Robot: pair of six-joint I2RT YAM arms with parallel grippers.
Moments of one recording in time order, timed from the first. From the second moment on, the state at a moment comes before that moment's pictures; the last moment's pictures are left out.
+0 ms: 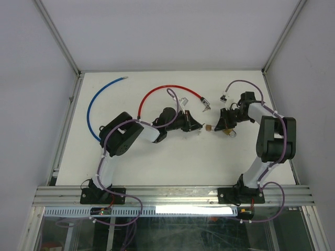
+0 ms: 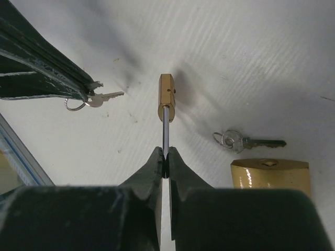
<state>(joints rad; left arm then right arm) -0.78 2.13 1.07 0.89 0.41 -0.82 -0.05 1.74 1.07 -0.68 -0.75 -0.39</state>
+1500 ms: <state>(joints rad) -0.78 1.86 1.06 0.65 0.19 -0.52 -0.09 1.63 1.11 -0.52 -0.66 -0.26</state>
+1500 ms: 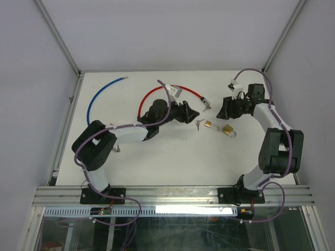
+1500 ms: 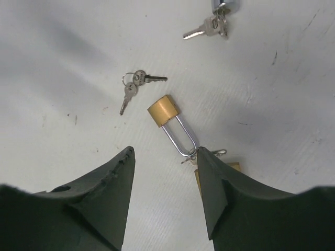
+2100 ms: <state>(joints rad) -0.73 1.34 1.00 0.64 0.31 -0.65 -0.09 1.12 1.02 -0.48 -1.04 -0.31</state>
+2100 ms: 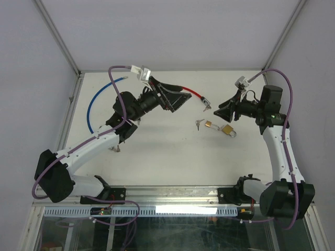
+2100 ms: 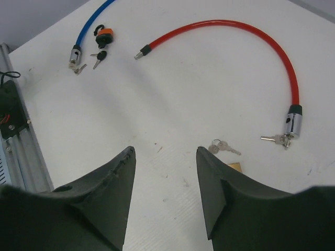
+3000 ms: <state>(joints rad) -0.94 1.11 1.17 0.33 -0.14 -0.88 -0.26 1.01 0.81 -0.30 -1.25 -0.25</state>
